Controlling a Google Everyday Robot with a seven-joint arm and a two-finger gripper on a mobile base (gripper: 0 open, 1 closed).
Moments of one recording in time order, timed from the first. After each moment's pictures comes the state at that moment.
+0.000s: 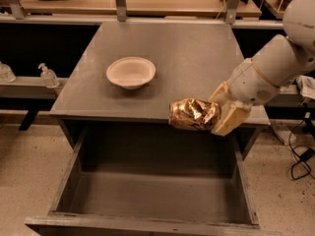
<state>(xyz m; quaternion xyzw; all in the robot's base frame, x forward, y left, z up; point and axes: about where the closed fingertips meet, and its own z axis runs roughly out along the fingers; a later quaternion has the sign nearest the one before) 0.498 -0.156 0.849 -0.69 0.67 0.15 0.21</state>
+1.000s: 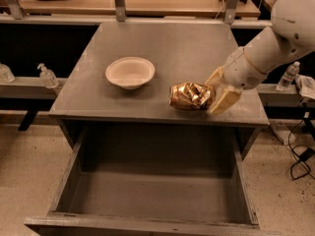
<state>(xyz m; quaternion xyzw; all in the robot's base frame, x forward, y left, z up) 0.573 -0.160 0.843 -0.70 0.66 0.11 0.25</state>
